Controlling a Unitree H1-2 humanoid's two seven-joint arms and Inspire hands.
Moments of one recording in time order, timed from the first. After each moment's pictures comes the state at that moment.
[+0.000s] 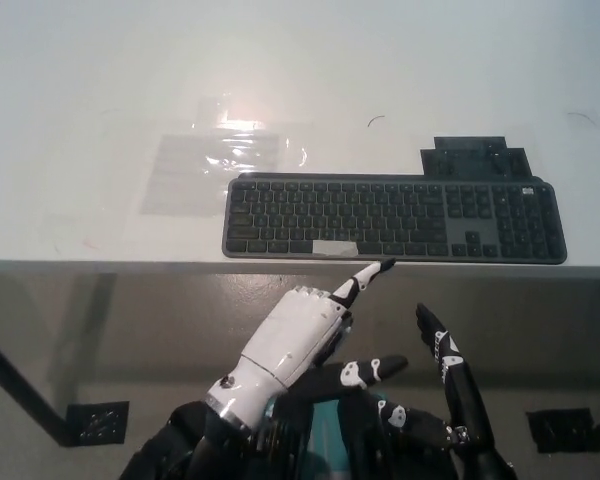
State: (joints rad) left_arm -0.27 0.15 -0.43 -0.12 0.66 -0.22 -0.01; right_arm -0.06 0.03 0.14 0.32 -0.19 -0.42 -0.09
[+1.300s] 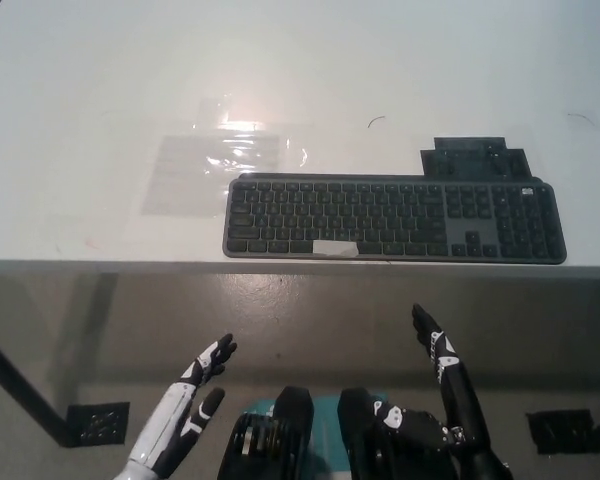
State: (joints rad) left_arm 0.00 0.19 -0.15 0.16 0.18 -0.40 -0.08; right_arm -0.06 0.03 0.16 0.32 -0.18 -0.42 -0.11
